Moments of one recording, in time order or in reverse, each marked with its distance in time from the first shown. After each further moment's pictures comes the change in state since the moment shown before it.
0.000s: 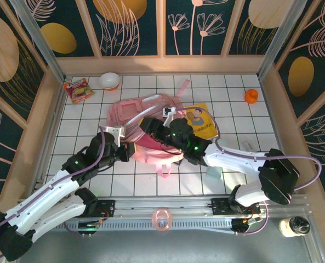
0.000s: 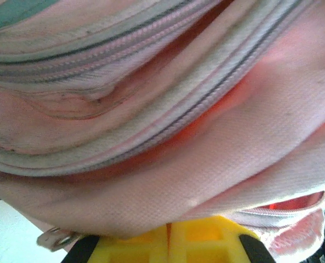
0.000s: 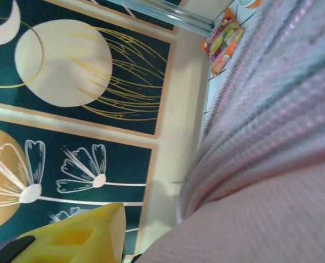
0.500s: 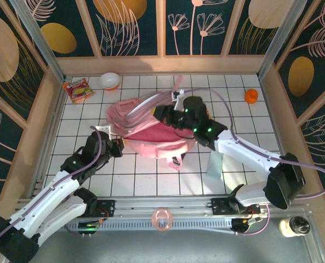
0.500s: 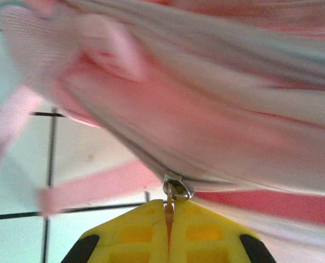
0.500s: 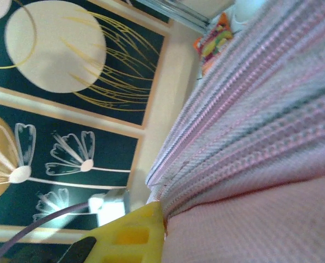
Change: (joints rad) left arm 0.184 -0.013 -0.061 0.000 -0.144 0.047; right arm -0.258 -0.071 0.189 -0.342 -0.360 -0.206
